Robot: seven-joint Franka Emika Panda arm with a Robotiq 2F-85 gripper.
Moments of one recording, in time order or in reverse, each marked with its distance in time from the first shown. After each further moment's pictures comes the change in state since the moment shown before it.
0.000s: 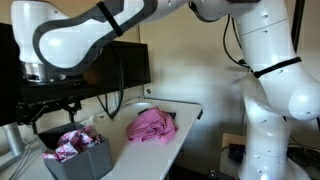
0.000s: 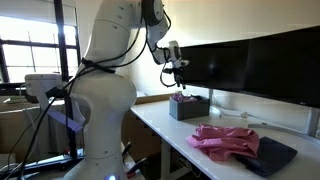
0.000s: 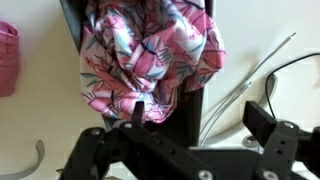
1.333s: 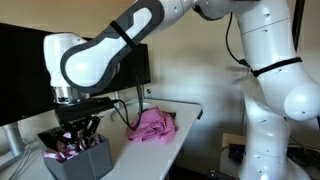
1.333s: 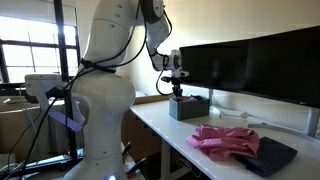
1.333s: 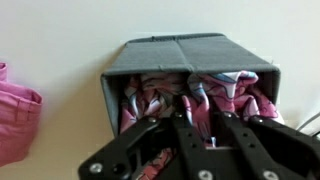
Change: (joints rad) arm -0.067 -0.033 0.037 -0.199 0.131 0.039 -0.078
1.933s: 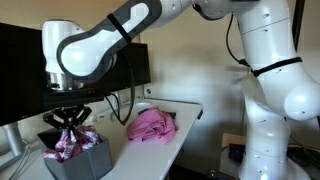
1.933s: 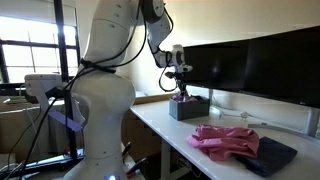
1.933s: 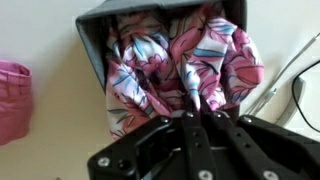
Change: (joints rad) arm 0.000 0.000 -0.029 0.070 -0.033 0.049 0.103
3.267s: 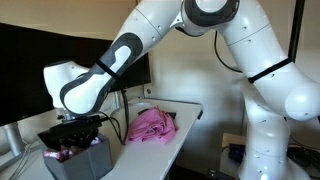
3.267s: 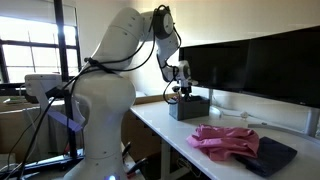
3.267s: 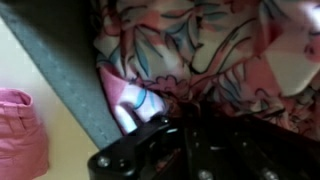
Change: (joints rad) arm 0.012 0.238 -0.073 0.116 -0.086 -0.025 0.182
